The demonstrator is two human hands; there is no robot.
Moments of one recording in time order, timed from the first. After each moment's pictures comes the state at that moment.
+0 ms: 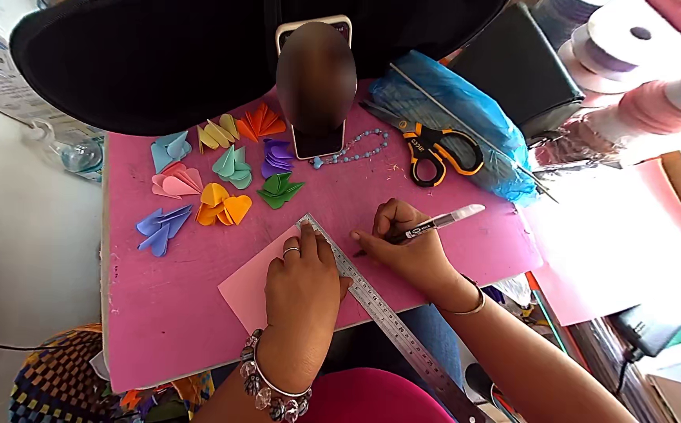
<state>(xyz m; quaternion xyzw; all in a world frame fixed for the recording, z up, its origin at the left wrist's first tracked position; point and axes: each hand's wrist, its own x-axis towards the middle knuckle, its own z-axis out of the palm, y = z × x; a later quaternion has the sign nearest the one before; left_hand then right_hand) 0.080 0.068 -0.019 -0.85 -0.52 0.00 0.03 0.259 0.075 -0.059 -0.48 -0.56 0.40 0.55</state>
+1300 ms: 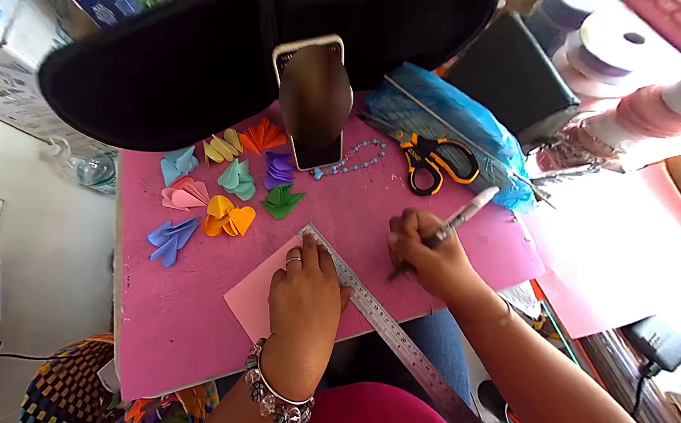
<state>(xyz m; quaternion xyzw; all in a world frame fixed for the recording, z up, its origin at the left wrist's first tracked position) 0.079 0.067 -0.017 -0.85 -0.52 0.01 0.02 0.283 0.065 -0.051 -0.42 -0.51 0.51 0.55</state>
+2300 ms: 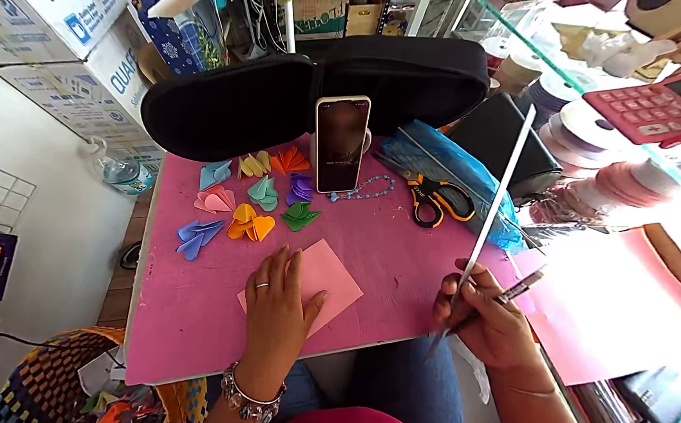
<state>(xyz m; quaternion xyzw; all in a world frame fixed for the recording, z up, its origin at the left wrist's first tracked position) 0.026 0.060 -0.068 -0.79 -0.56 -0.23 -0.02 0.327 0.006 -0.059 -0.26 -0.38 0.62 0.64</state>
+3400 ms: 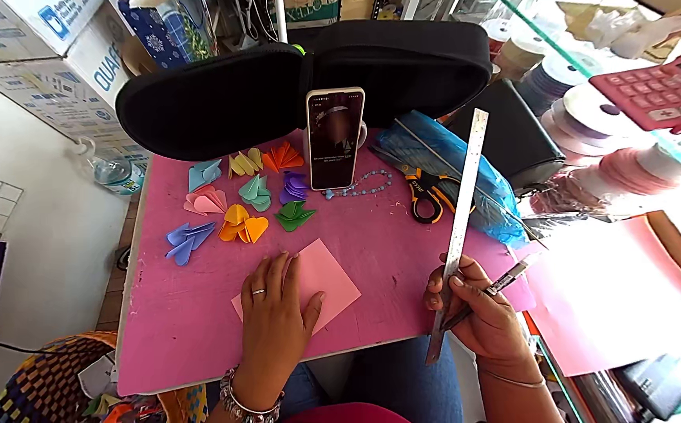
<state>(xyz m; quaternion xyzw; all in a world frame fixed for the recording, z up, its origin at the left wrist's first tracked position) 0.028 0.058 -0.077 -0.80 -0.56 -0.22 0.02 0.324 0.016 -0.070 -0.25 -0.35 0.62 0.65</state>
